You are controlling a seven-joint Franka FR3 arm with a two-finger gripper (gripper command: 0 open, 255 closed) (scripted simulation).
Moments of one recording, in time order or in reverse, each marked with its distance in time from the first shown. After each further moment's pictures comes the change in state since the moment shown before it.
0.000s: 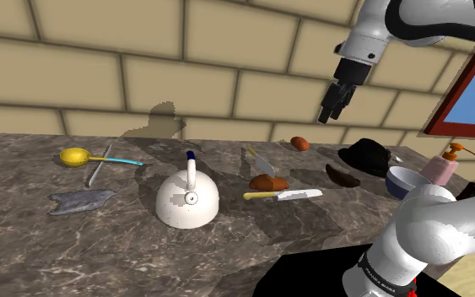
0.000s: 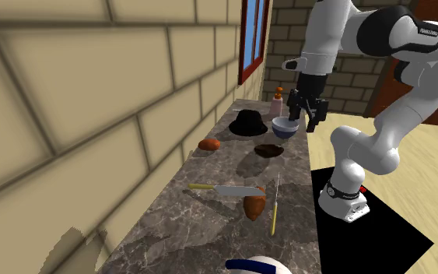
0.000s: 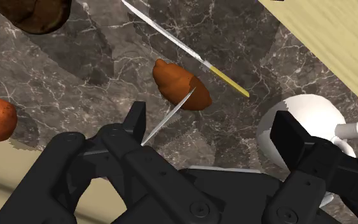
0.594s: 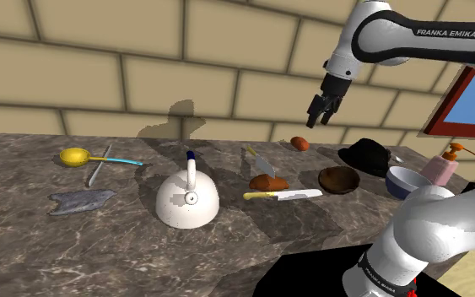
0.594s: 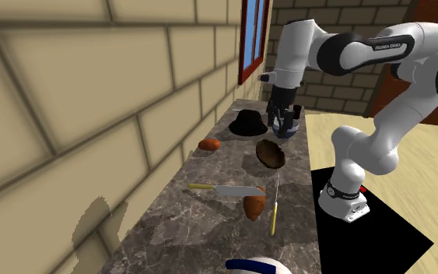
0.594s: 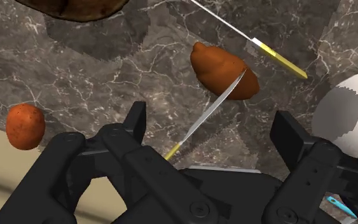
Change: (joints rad) arm -0.064 0.124 -0.068 -0.051 -0.065 0.181 -0.021
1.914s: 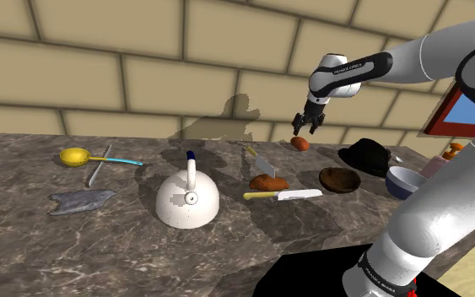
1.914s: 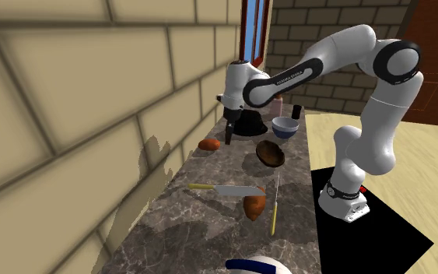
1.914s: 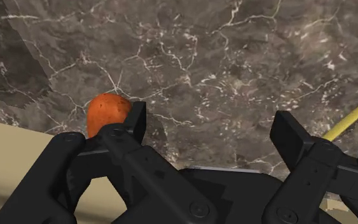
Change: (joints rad) arm -0.141 0.550 -0.189 0.142 -0.056 0.444 -0.024
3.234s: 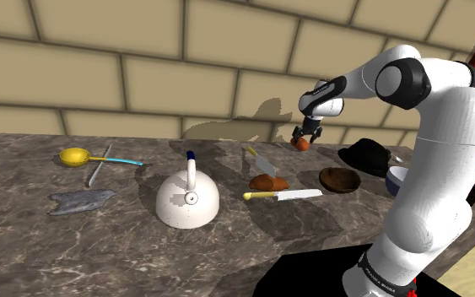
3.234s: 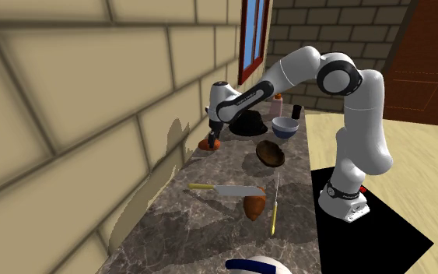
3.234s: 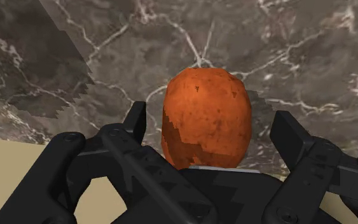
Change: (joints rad) arm -0.113 0.440 -0.073 0.238 0.137 0.210 -0.075
